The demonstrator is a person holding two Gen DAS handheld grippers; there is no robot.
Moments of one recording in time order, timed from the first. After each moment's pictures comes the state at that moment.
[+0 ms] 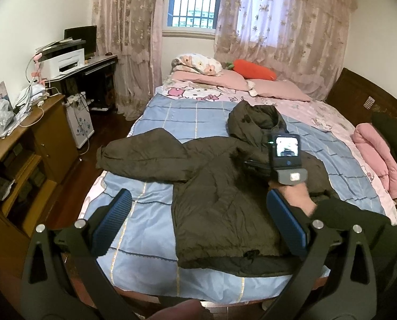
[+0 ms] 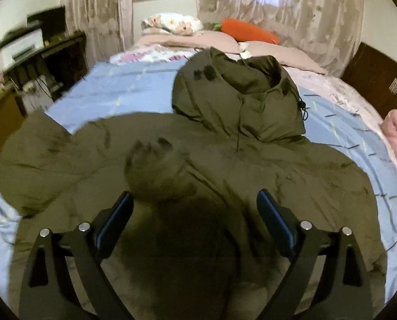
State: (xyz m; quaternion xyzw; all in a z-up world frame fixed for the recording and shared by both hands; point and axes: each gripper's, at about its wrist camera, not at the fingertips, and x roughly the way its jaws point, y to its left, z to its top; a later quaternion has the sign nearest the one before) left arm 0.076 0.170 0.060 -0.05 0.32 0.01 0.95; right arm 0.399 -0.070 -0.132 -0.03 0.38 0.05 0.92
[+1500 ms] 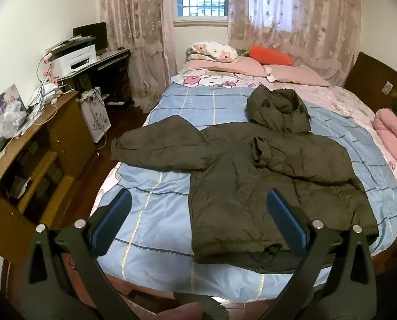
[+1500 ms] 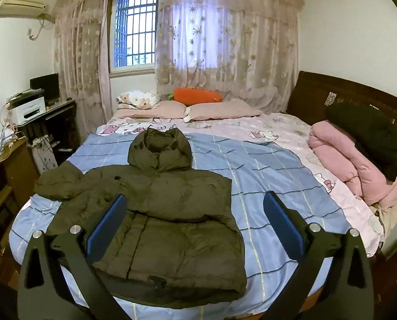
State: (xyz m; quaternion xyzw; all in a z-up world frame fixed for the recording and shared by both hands) left arm 0.095 0.156 0.034 -0.01 0.35 0.05 0.94; right arm 0.088 -0.293 0.059 0.01 0.25 -0.02 0.97
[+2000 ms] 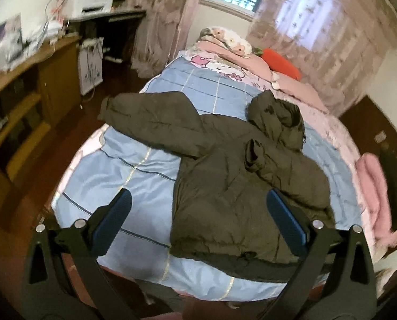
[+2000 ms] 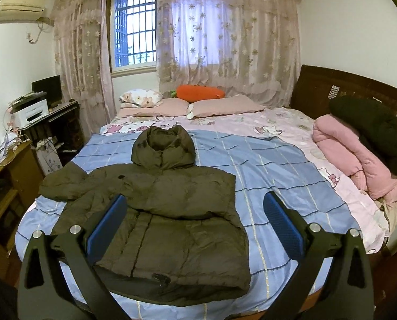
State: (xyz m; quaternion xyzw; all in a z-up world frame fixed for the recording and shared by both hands) left arm 0.118 0.233 0.013 -0.19 0.39 0.03 0.90; right arm 0.086 -0.292 0.062 0.02 0.25 0.00 0.97
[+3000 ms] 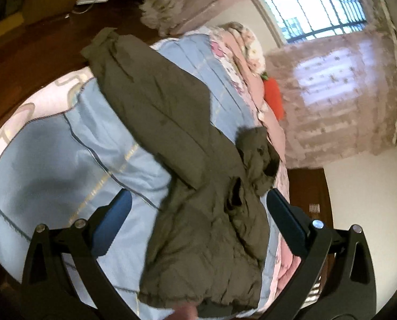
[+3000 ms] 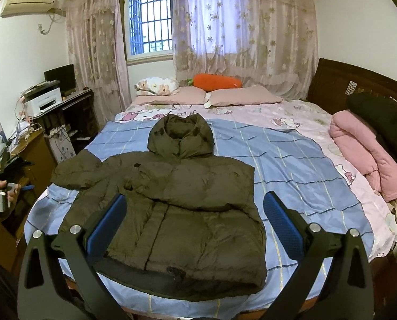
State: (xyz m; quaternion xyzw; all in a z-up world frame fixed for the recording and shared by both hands) left arm 0.225 0.389 -0.119 -0.49 0.38 -0.05 0.79; right arm 0.101 -0.274 0.057 0.02 0.28 0.04 0.96
